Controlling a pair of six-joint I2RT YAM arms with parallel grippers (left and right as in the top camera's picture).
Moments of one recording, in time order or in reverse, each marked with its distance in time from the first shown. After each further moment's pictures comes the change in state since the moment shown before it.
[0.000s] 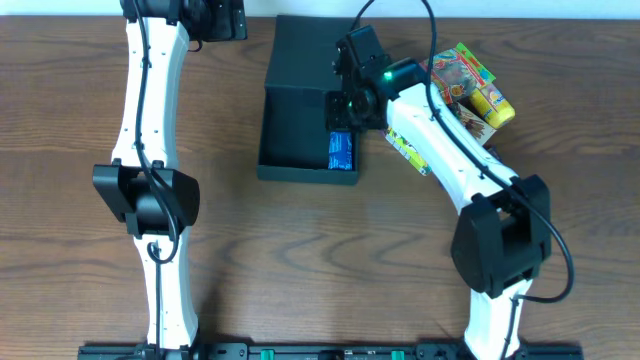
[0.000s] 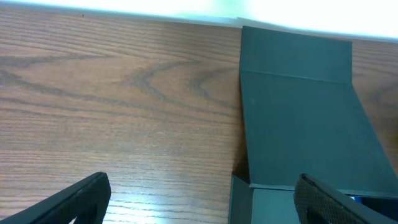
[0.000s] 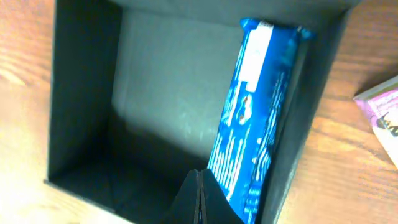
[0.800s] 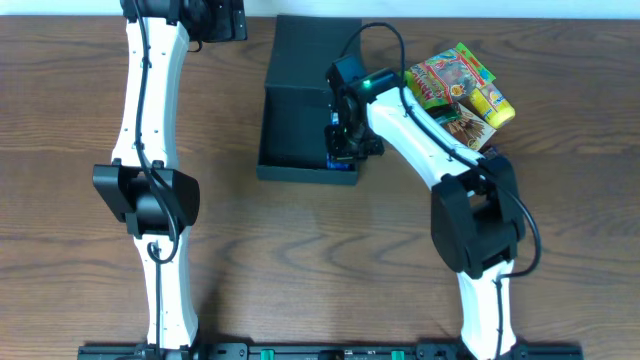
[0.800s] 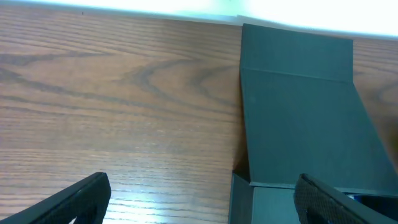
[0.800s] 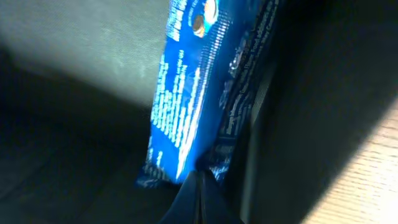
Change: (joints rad) left arm 0.000 0.000 0.000 -0.006 0.000 0.000; right arm 0.015 0.141 -0.001 -0.177 0.019 -0.050
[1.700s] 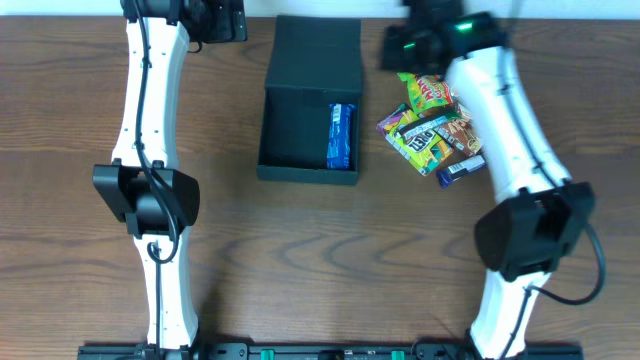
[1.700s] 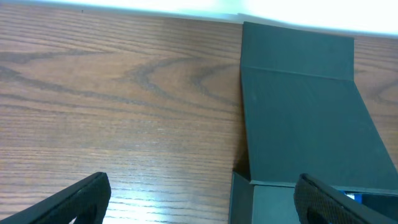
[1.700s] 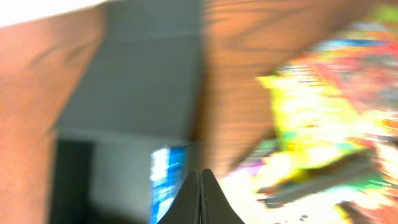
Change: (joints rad) left arm 0.000 0.000 0.000 -0.006 0.000 0.000; right arm -0.293 -0.114 0.303 0.109 0.060 0.031
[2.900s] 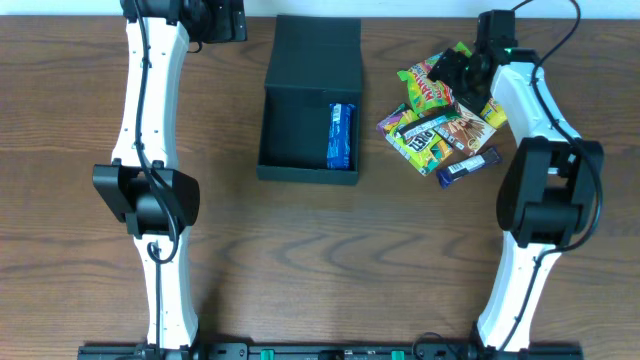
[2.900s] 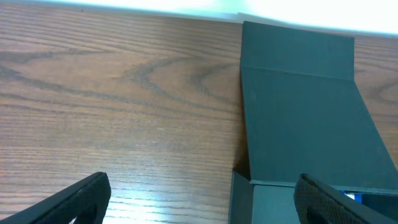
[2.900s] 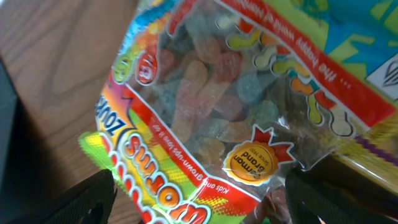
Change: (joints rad) left arm 0.000 0.000 0.000 0.000 0.000 0.000; right arm -0.227 0.200 -0.240 0.307 -0.052 0.223
